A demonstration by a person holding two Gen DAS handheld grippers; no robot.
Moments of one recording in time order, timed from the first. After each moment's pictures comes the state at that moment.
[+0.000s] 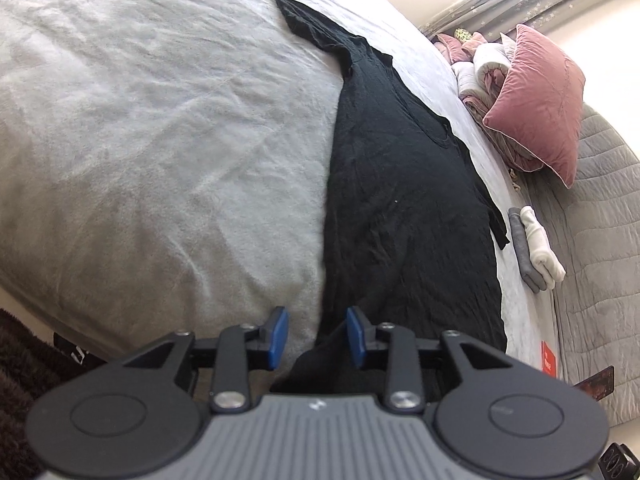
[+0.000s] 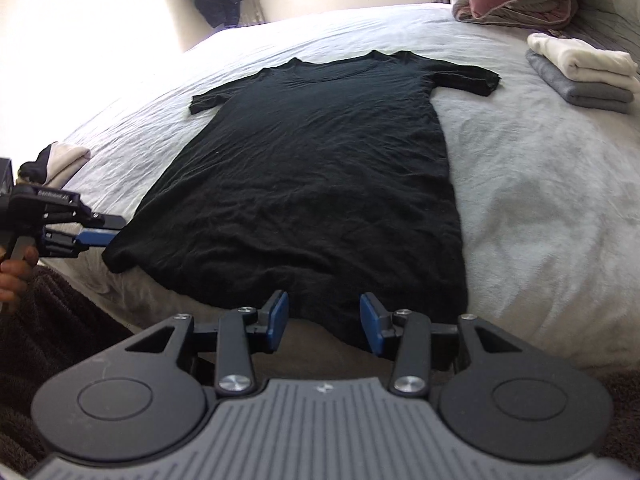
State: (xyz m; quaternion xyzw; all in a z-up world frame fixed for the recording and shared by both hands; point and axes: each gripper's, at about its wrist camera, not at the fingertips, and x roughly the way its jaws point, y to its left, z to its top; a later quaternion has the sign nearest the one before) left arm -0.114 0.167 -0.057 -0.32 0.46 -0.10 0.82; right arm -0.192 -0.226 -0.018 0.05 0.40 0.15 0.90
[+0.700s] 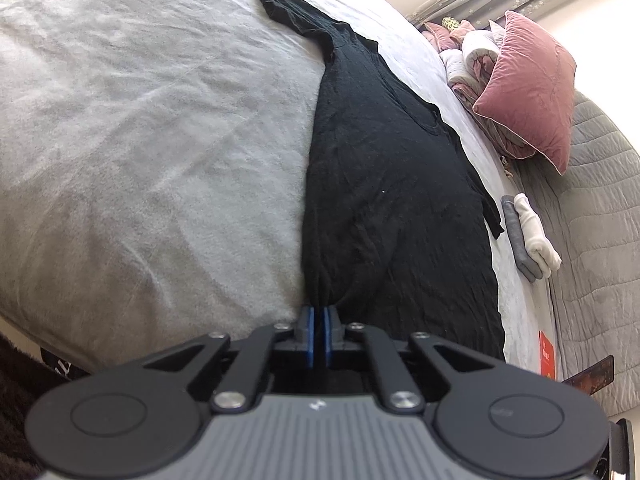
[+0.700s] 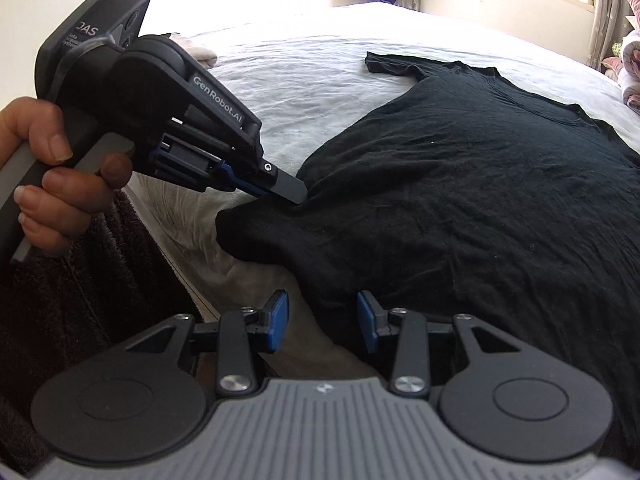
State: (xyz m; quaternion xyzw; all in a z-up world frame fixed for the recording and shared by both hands) left arm -0.103 0.157 -0.064 -0.31 0.47 -0.12 0.82; right arm -0.157 -0.073 -0.049 -0.10 0.37 0.30 0.87
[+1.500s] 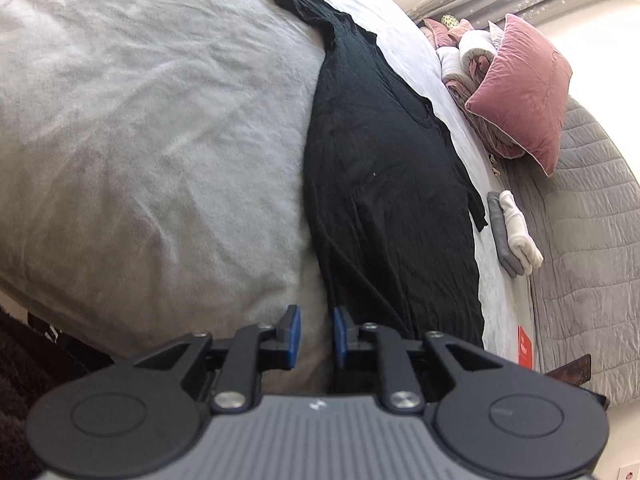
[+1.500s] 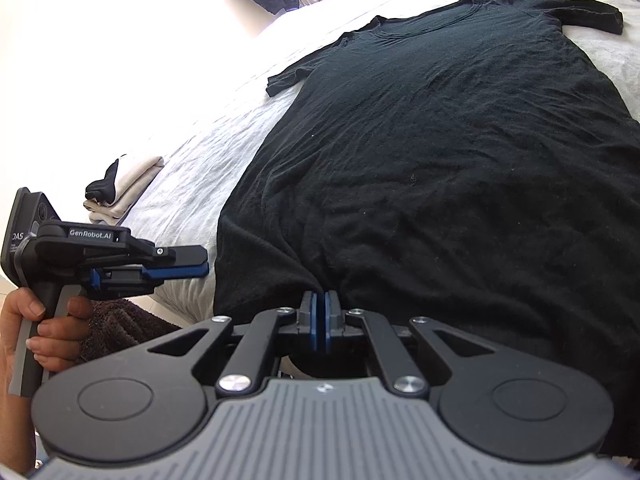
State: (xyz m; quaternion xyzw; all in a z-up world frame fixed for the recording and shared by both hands) left arm -0.122 0.159 -0.068 -0.34 0.49 -0.15 0.79; right arm -0.126 -0.174 -0.055 0.17 0.42 0.27 0.85
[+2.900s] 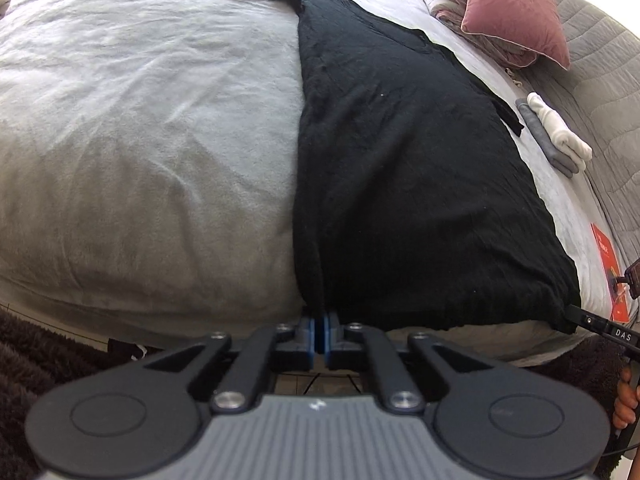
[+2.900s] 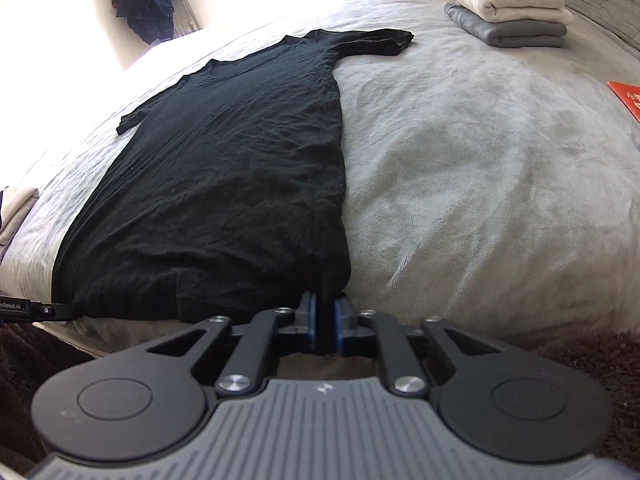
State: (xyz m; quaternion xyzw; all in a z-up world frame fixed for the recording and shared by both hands) left arm -0.157 0.138 -0.065 -0.16 0.49 -0.13 0.85; right arm -0.188 -0.298 -0.040 0.13 0.42 0.07 0.90
